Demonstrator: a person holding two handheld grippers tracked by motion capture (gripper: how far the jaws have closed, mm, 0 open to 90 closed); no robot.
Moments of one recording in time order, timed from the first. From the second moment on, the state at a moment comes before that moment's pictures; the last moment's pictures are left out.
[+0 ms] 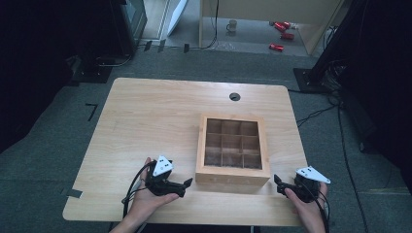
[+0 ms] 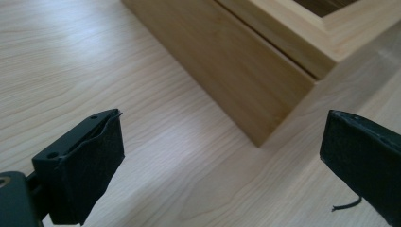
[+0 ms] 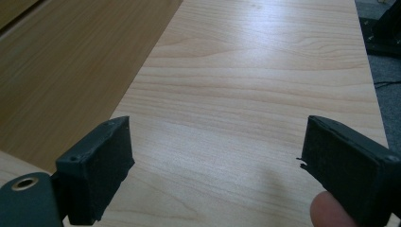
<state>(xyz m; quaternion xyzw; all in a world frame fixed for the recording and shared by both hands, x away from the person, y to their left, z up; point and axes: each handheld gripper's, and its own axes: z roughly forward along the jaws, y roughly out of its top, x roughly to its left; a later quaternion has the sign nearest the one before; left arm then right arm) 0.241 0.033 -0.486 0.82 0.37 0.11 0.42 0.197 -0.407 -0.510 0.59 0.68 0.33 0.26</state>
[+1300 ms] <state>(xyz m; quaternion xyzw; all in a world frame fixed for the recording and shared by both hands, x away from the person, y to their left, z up) 0.242 0.020 -0.465 0.82 0.32 0.03 0.48 0.195 -0.404 -0.511 0.57 0.69 0.35 0.27</state>
